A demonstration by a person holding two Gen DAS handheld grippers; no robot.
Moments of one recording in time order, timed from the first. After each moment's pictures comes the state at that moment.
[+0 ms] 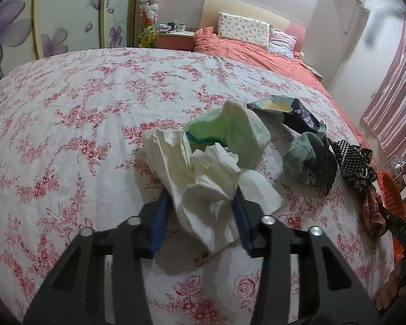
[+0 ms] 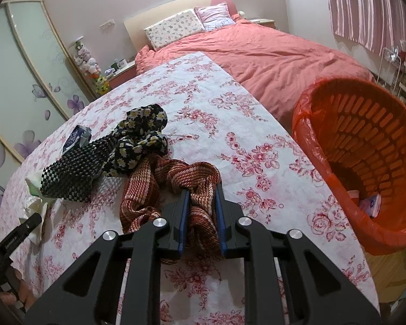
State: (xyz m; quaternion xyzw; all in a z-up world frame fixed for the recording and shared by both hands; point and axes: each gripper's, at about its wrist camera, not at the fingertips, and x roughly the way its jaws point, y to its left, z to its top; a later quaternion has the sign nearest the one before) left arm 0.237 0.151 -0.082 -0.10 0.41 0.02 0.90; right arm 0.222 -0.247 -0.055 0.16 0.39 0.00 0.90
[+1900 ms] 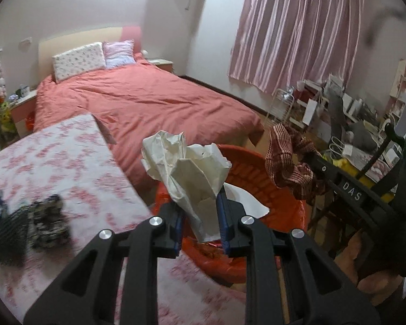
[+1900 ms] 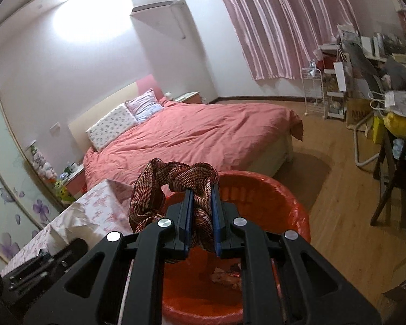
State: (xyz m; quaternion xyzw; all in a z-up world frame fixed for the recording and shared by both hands) left arm 0.234 -0.228 -0.014 0.04 0.34 -0.33 0.88; right arm 0.159 -0.446 -0.006 0.26 0.21 -0.20 0.92
